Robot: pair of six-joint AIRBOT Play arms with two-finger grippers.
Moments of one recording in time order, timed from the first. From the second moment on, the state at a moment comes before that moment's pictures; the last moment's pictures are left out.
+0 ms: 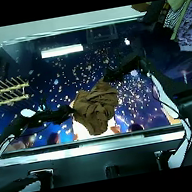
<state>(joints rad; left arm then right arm) -0.13 -1.38 0.70 0.56 -0.79 -1.30 0.17 -1.91 1.64 2.41 -1.10 -1.72</state>
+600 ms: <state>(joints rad) -0.21 -1.43 0.85 0.49 -0.73 -1.24 0.17 -1.70 1.65 2.34 -1.16 -1.72</state>
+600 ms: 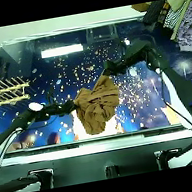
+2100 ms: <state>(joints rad) 0.27 -0.88 1.12 0.87 -1.14 -1.55 0.01 -1.29 1.78 1.76 -1.26 -1.28</state>
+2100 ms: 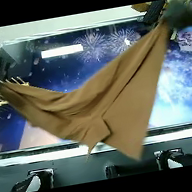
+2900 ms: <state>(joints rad) 0.05 -1.26 0.85 0.86 -0.67 -1.52 -0.13 -1.75 1.78 2.04 -1.30 -1.50</state>
